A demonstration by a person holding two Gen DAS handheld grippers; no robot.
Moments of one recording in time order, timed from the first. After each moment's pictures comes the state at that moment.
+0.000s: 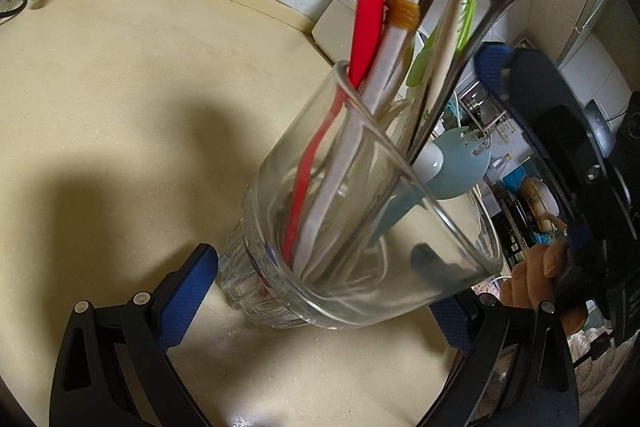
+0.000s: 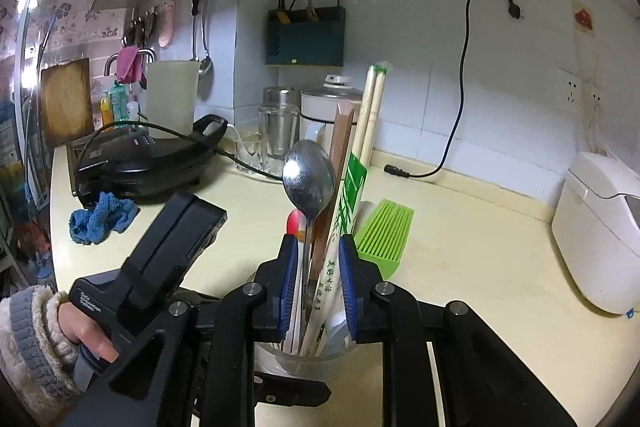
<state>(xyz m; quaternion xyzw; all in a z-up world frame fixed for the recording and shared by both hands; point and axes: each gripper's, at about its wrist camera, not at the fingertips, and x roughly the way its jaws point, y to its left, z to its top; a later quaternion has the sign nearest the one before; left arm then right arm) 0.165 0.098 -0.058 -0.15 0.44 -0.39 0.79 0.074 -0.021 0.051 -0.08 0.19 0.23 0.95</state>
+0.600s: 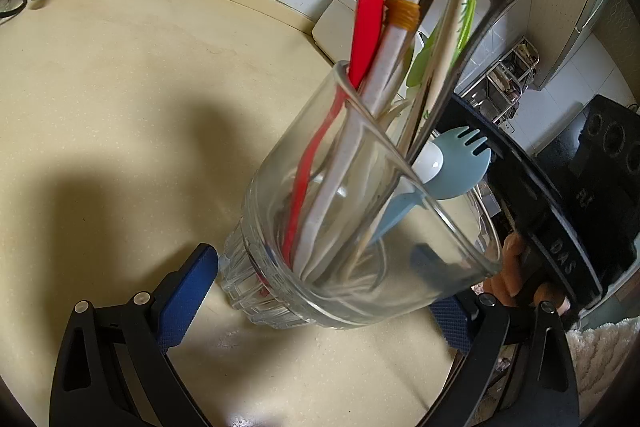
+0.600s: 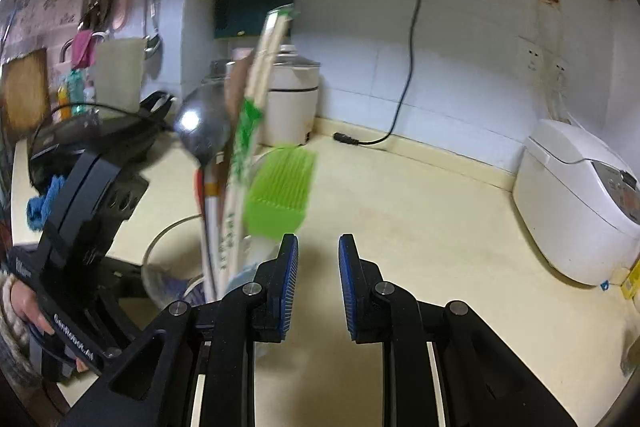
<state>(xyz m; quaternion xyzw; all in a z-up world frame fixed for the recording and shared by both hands) 0.165 0.098 -0.058 -0.15 0.44 -0.39 0.79 0.089 -0.052 0.031 -0.09 0.24 0.15 0.96</state>
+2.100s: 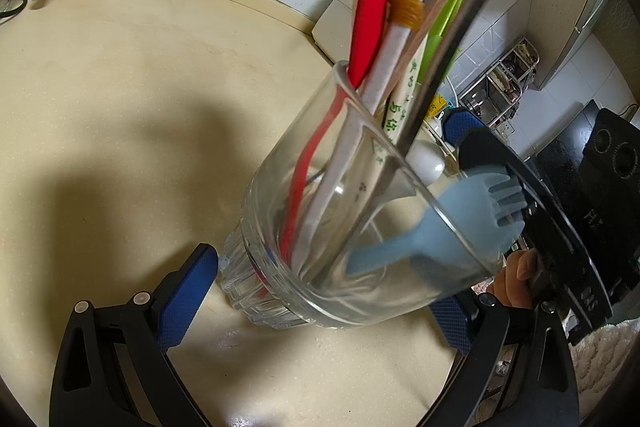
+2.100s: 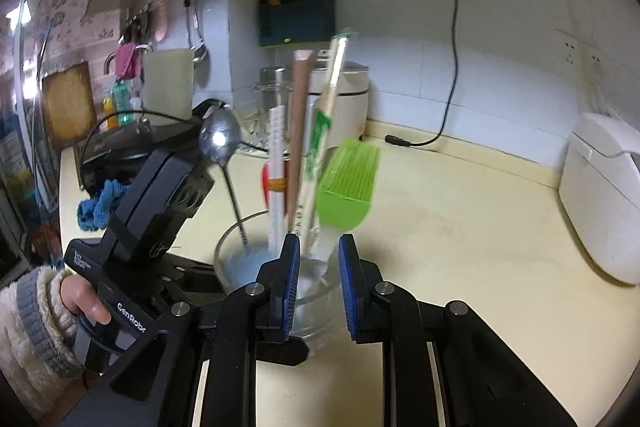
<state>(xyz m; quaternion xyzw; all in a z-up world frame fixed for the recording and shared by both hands) 0.164 0.099 -0.058 -0.15 0.44 -0.39 0.79 0.074 -0.050 0.033 -0.05 0.24 0.24 0.94</state>
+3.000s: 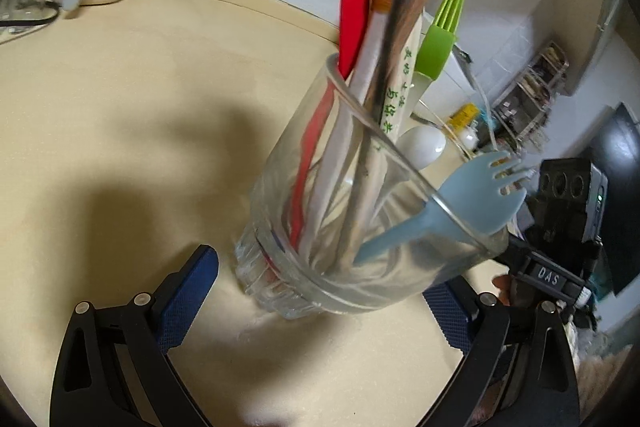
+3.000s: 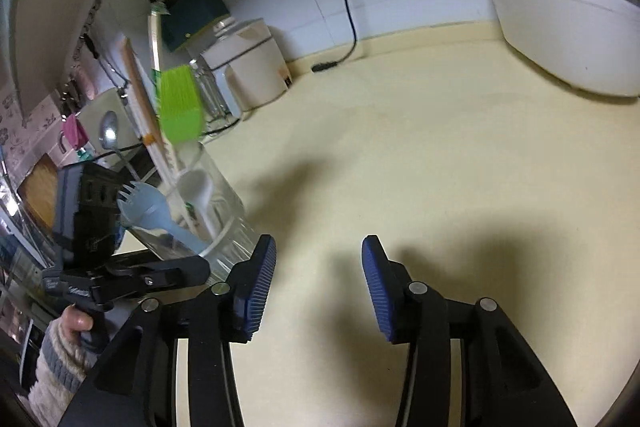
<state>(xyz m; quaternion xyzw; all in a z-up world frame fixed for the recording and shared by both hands) 0.139 0.097 -0.052 -0.14 0.43 -0.31 0.84 0.084 -0.144 -0.028 0.14 0.36 0.18 0.91</state>
